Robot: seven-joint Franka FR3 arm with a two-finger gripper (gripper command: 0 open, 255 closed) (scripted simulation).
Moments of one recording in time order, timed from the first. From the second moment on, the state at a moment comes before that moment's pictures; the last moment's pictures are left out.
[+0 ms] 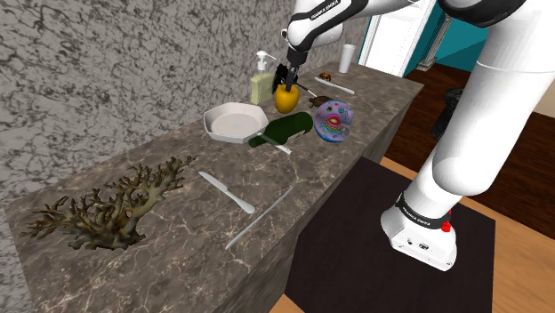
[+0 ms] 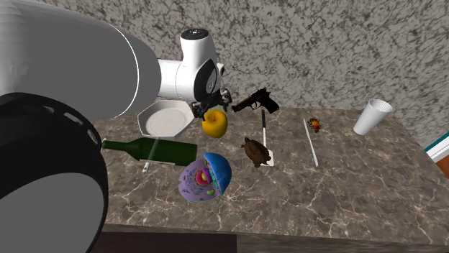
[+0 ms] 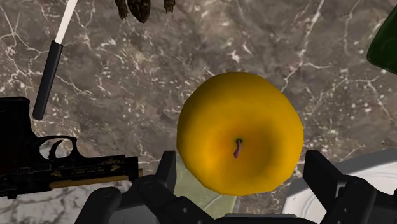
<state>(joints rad) -0.02 0.16 -0.23 -2.02 0.00 2.39 -0.69</state>
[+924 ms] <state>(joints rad) -0.02 0.16 -0.23 -2.02 0.00 2.39 -0.69</state>
